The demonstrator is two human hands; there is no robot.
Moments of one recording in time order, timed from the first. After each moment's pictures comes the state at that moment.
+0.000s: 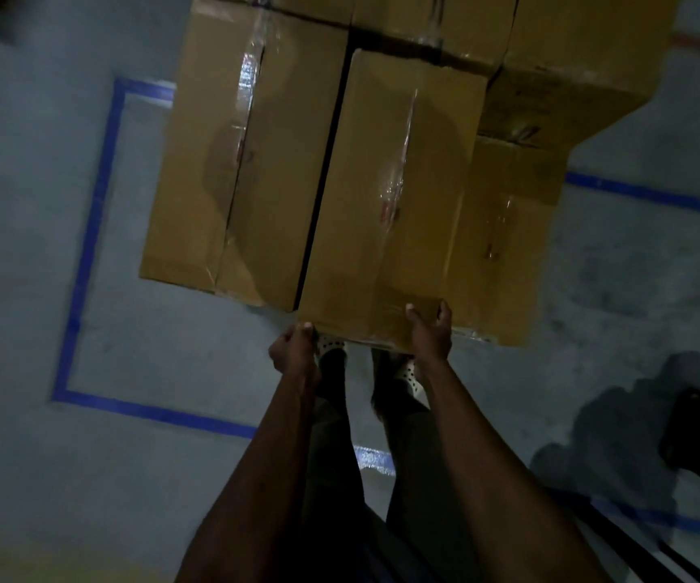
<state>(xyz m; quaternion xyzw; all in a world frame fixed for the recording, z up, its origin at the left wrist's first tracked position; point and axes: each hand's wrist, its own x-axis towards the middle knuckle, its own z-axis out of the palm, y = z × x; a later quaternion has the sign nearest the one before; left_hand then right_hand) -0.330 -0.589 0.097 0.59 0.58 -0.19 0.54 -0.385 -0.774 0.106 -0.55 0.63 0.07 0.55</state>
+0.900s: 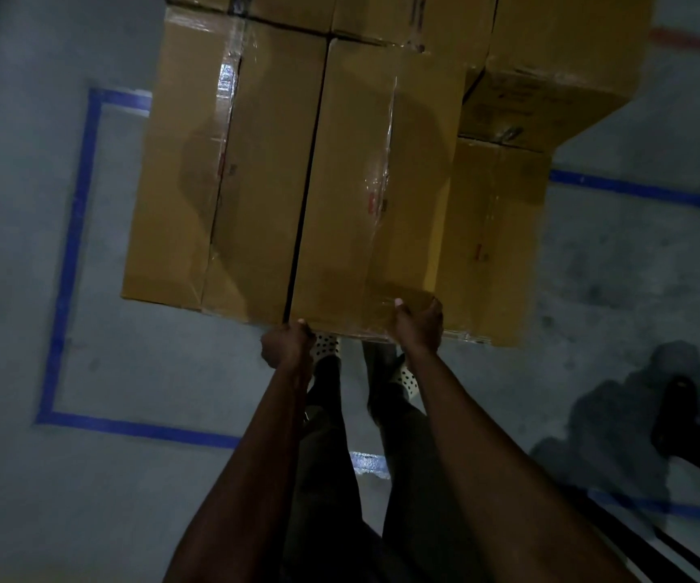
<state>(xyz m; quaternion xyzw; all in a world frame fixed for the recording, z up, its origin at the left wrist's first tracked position) -0.292 -0.599 0.098 0.70 0.51 -0.24 0.44 -0.352 -0.780 0.099 -0.62 0.64 0.12 0.44</state>
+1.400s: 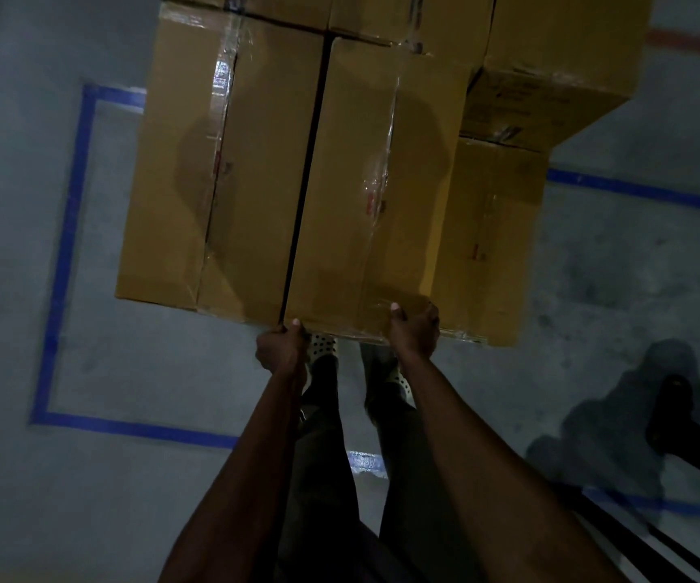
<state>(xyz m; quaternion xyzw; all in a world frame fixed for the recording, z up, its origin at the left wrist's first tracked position) -0.299 -0.599 0.113 0.75 0.45 -0.25 0.42 -0.353 -0.773 0.101 -0.64 0.64 0.14 0.40</state>
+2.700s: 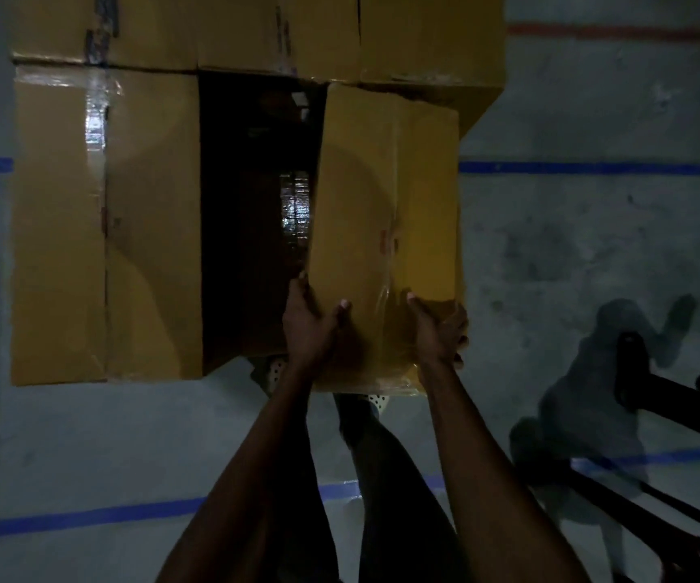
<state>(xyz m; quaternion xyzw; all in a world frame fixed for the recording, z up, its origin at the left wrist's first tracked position) -0.301 -0.750 0.128 0.81 0.02 -0.32 0.48 -0.414 -0.899 0.117 -0.55 0.74 0.00 0.40</state>
